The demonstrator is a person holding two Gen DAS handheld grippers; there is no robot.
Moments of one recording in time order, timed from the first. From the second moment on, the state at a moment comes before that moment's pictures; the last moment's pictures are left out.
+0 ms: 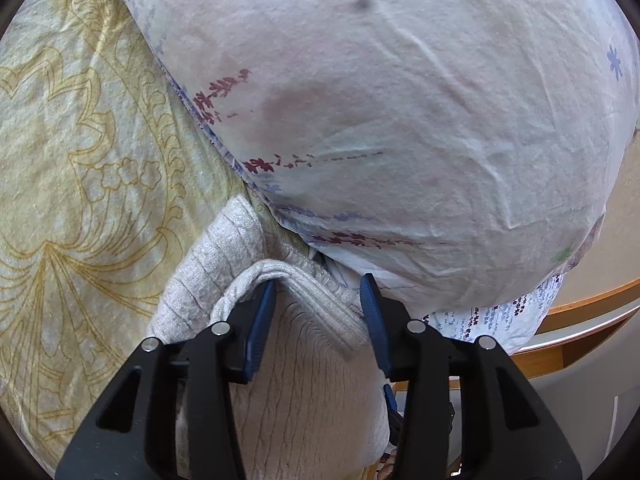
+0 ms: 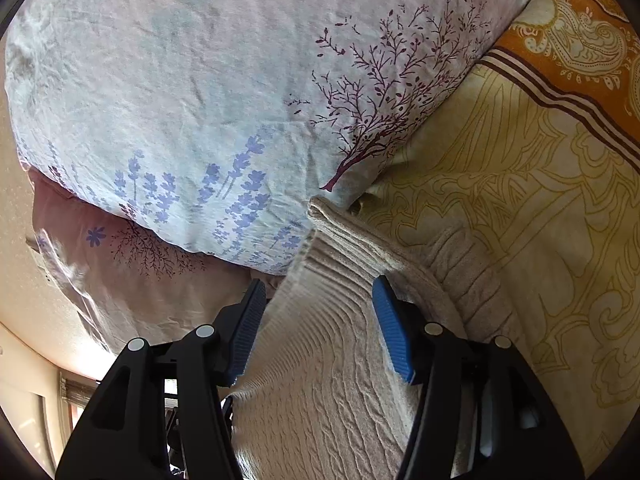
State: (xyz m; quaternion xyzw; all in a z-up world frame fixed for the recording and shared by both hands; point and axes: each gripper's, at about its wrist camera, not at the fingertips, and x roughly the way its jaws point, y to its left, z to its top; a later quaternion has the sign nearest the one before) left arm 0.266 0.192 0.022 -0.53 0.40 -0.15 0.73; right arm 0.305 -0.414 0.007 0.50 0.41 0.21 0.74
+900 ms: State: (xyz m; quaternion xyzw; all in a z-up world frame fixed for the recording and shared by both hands) left arm 0.235 0.179 0.048 -0.24 0.54 -0.17 0.79; right arm 0.253 -0.455 0.005 0.34 0.51 0.21 0.76
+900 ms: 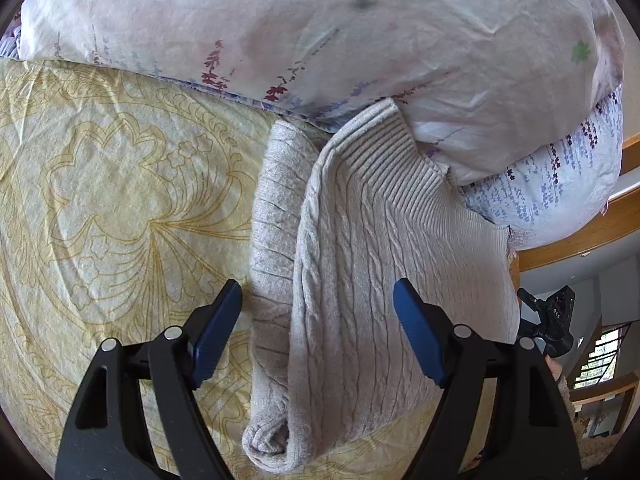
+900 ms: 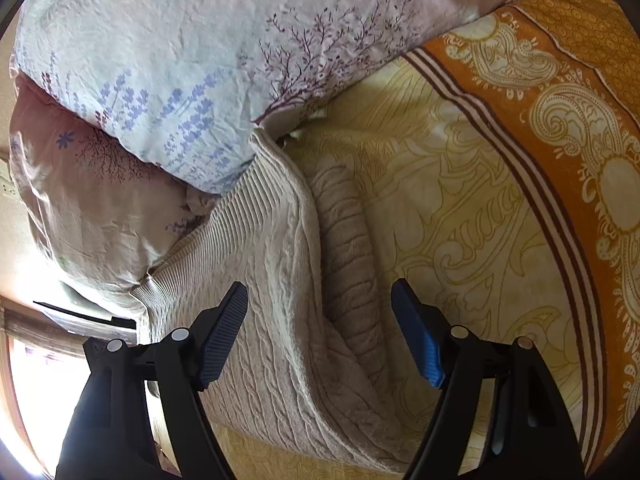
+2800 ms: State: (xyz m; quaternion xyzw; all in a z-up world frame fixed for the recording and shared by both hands) left arm 0.229 0.182 0.014 -0.40 0.53 -0.21 0.72; right arm 0.224 -0.462 0.027 0.29 0.48 0.18 0.81
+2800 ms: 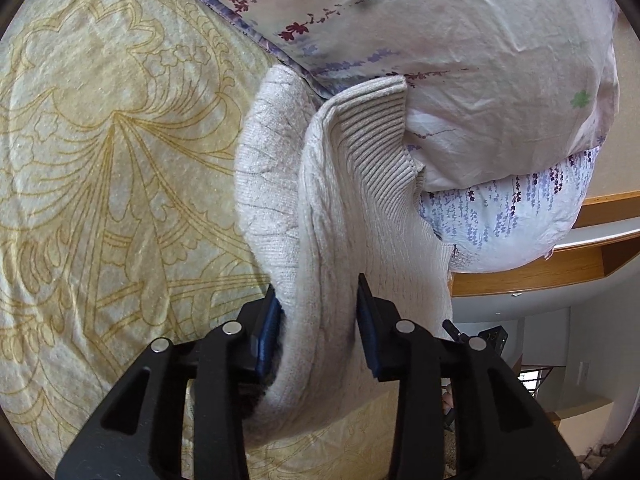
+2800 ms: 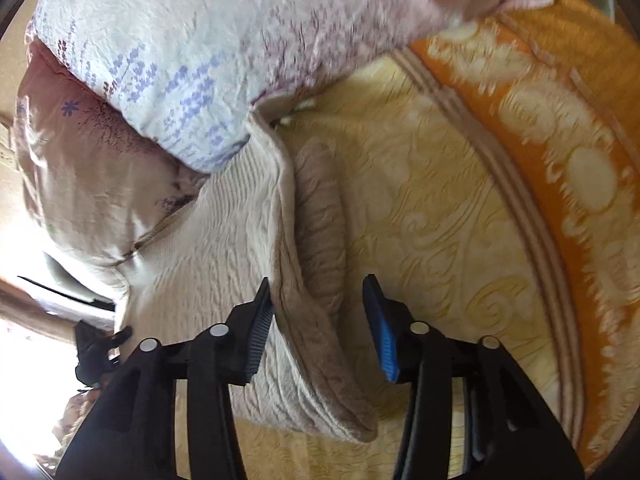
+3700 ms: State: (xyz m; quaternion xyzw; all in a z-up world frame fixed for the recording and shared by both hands) left arm 0.238 0.158 0.036 -0.37 0.51 -0.21 0.75; right arm 0.213 -0.245 0.049 -0.04 0.44 0.24 0.87
